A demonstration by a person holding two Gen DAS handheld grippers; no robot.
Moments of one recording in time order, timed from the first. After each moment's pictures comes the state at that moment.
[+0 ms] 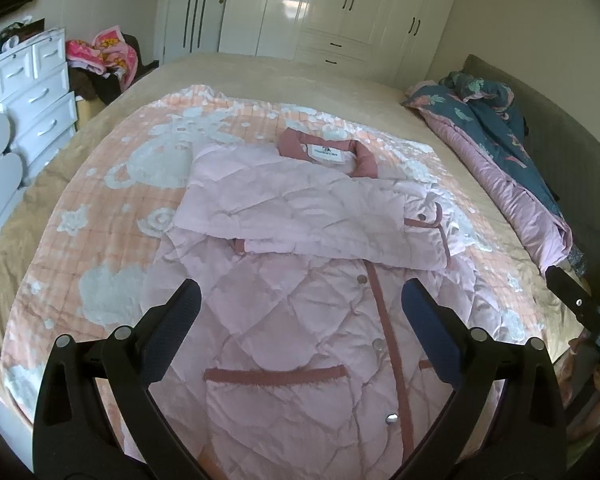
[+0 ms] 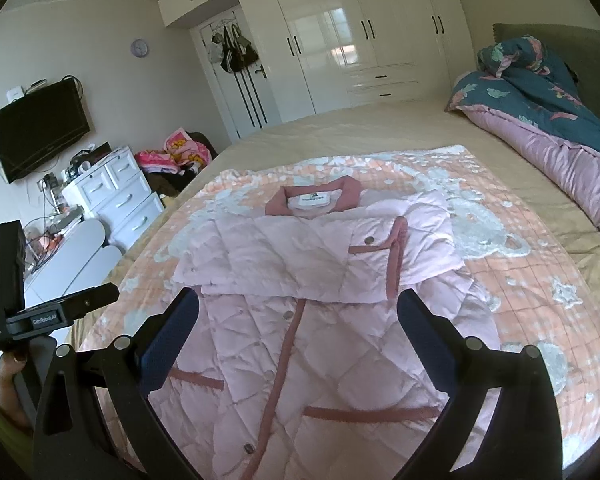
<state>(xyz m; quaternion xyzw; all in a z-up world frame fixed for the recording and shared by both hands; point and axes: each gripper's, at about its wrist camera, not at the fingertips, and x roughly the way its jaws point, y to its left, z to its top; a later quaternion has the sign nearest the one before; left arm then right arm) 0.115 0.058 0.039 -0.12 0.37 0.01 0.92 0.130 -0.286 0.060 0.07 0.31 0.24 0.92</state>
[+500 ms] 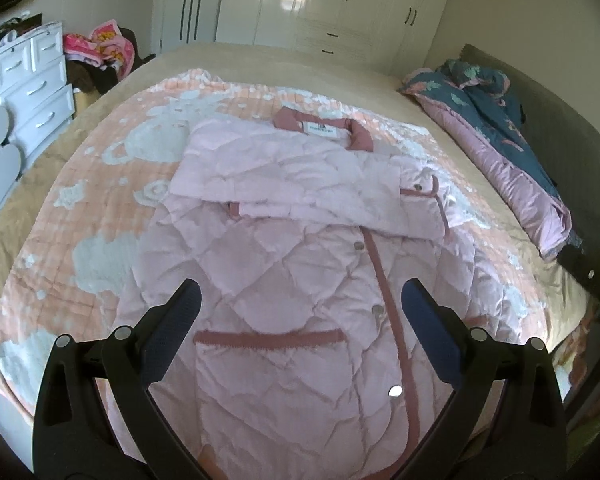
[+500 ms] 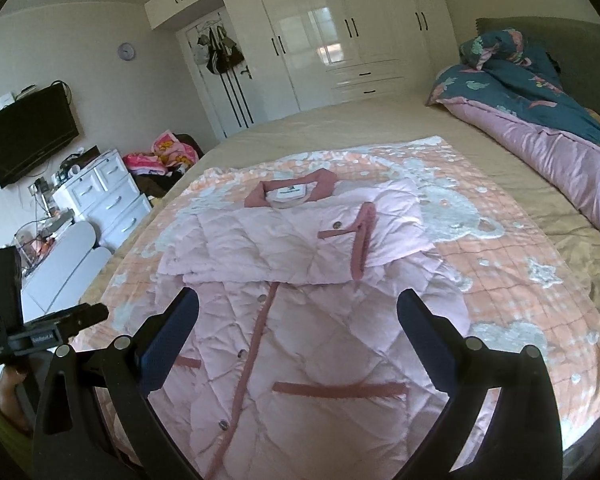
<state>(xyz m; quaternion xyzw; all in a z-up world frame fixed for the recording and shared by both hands) 0.090 0.043 0.012 -0.12 0.38 0.01 0.92 0.113 -0.324 0.047 0.07 0.31 0.22 0.92</state>
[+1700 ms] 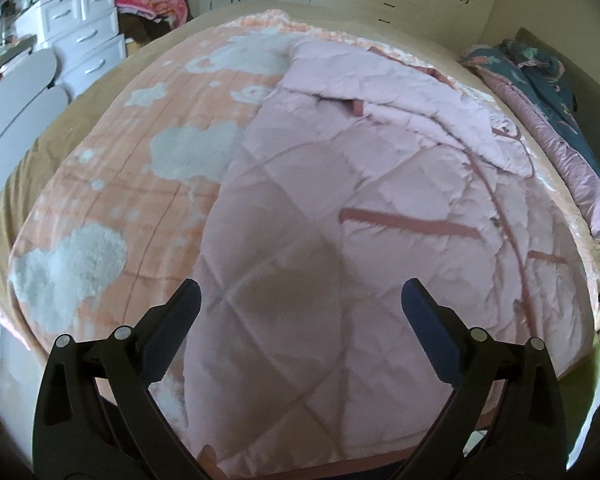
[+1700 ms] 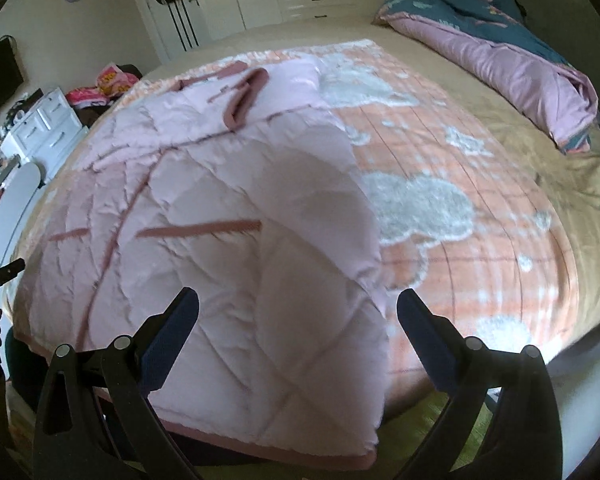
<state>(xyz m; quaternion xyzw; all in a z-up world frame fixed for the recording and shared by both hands) 0.025 0.121 -0.081 -0.13 0.44 0.09 0.88 0.079 -0.418 -0.069 0.02 0.45 0.14 0.88</state>
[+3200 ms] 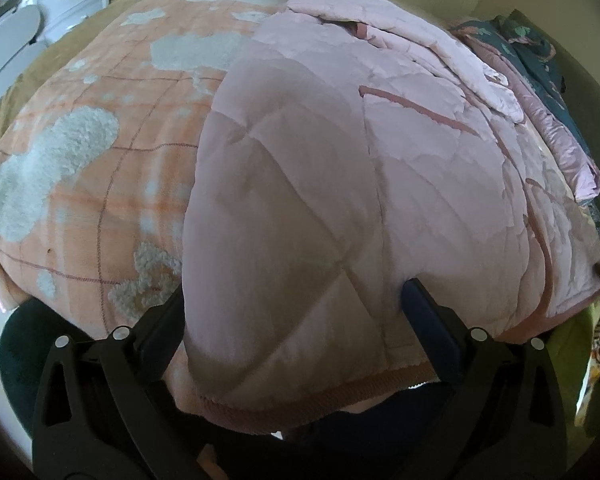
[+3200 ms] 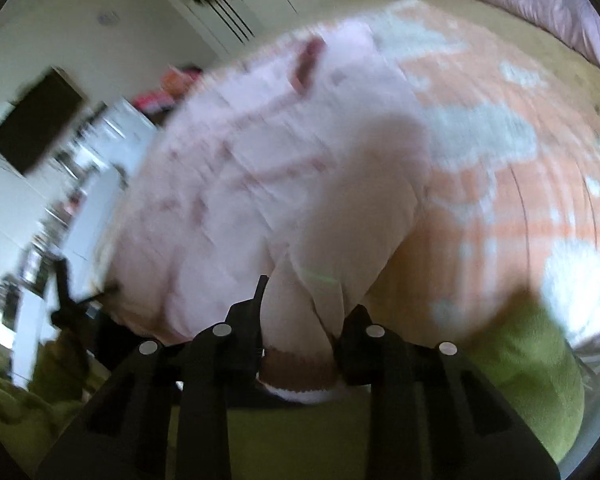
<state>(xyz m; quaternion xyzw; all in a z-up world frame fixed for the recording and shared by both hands) -0.021 0.123 -0.131 -0.16 0.50 0.04 0.85 0.042 -0.437 -0.065 0.14 0.46 0.29 0.83</state>
